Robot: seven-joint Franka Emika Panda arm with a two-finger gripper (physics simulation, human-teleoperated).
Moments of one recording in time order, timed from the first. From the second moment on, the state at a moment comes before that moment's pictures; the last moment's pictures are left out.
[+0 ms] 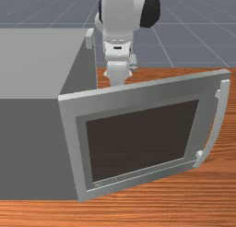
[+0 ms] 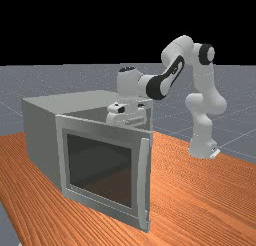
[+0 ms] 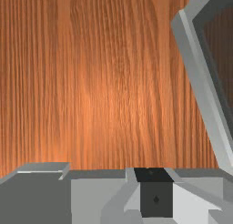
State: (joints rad) arm 0.00 0.26 0.00 -1.88 0.00 2.13 -0.77
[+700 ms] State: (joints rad) arm 0.00 0.19 0.00 -1.76 0.00 1.95 -0.77
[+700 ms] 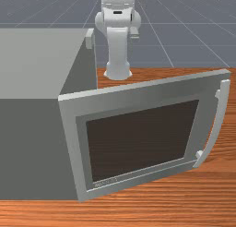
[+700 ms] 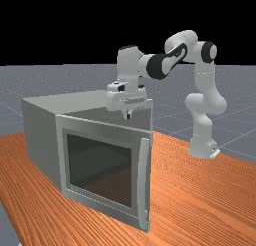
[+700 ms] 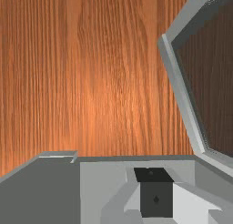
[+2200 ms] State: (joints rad) arm 0.00 0.31 0.00 -1.67 0.00 2.37 -0.78
